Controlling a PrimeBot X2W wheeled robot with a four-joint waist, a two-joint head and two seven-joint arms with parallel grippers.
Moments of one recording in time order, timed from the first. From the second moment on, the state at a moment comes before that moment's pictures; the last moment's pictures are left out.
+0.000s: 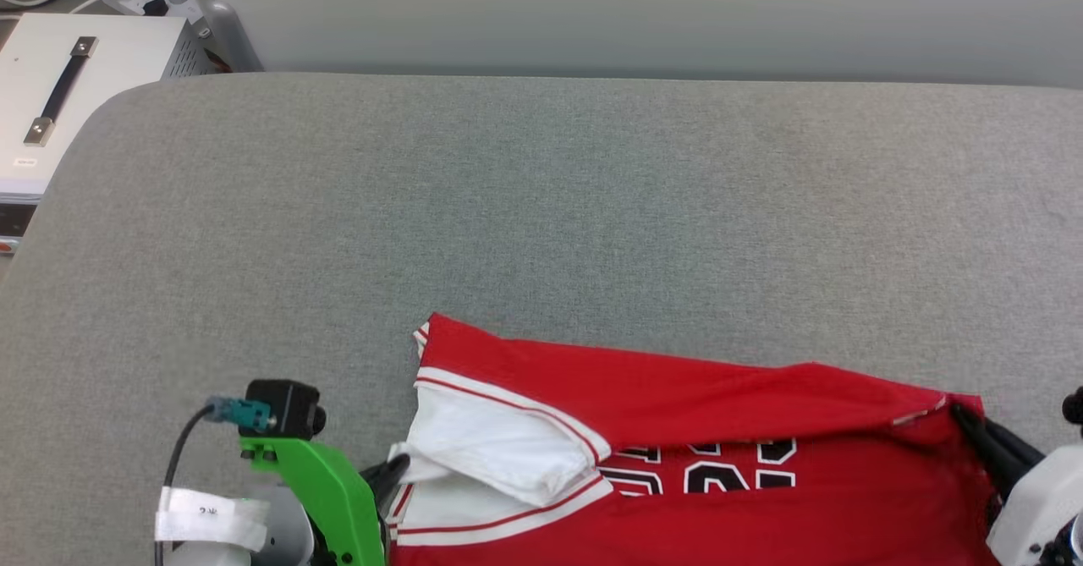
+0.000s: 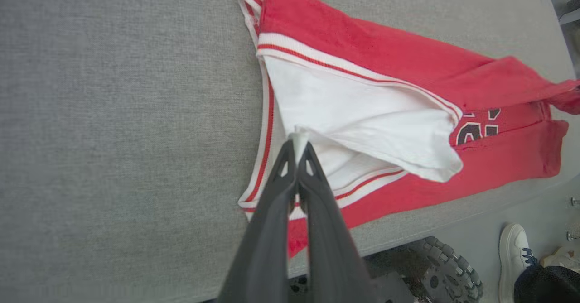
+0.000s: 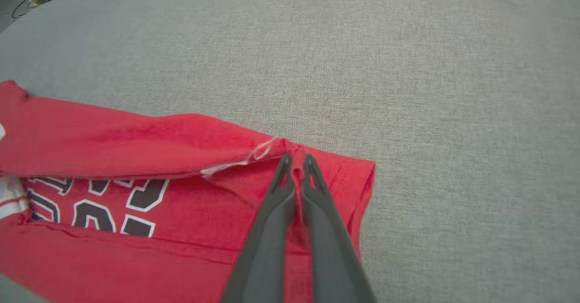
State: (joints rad) left arm -0.14 0.66 -0.64 -0.14 -1.07 0.26 0.35; right arm -0.01 -0.62 0.23 0.17 0.76 0.13 0.10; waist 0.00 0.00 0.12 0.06
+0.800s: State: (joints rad) left arm -0.14 0.62 -0.73 0.02 -1.03 0.22 0.38; right arm -0.05 -0.79 0.52 0.19 0.77 0.13 0.11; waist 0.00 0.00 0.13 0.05
